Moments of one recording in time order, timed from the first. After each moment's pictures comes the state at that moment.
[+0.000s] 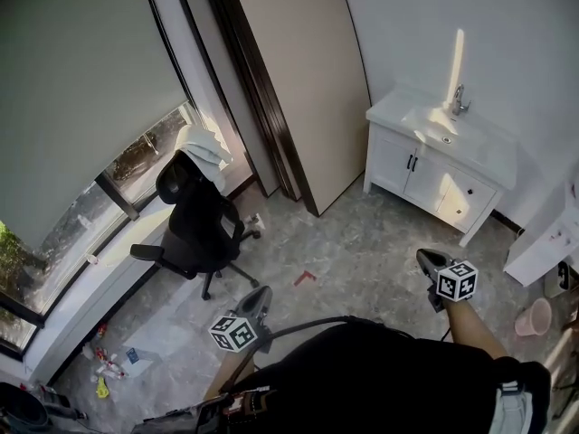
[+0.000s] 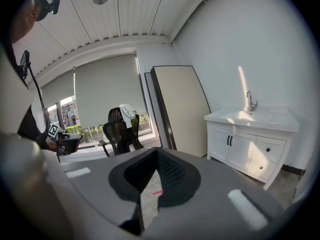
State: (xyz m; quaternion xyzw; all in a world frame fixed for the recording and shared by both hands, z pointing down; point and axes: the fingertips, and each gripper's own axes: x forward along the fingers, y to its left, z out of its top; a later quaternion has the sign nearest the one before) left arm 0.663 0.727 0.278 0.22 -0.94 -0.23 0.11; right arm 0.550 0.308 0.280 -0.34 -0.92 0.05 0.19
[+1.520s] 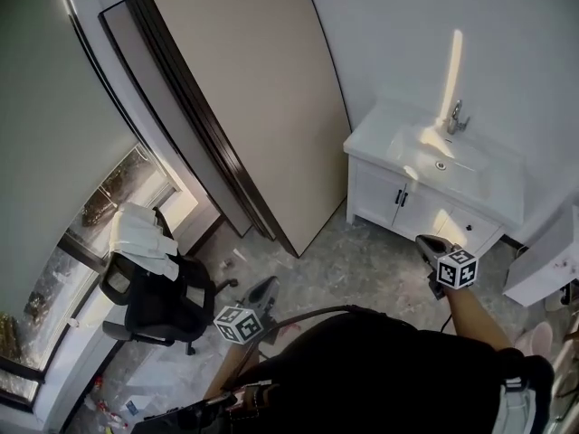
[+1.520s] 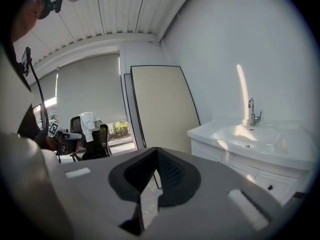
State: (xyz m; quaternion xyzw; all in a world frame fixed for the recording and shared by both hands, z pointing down) left arm 0.234 0.625 0.259 0.29 -0.92 -0.21 0.12; right arm 0.159 0.227 0.259 -0.30 -0.94 0.05 0.18
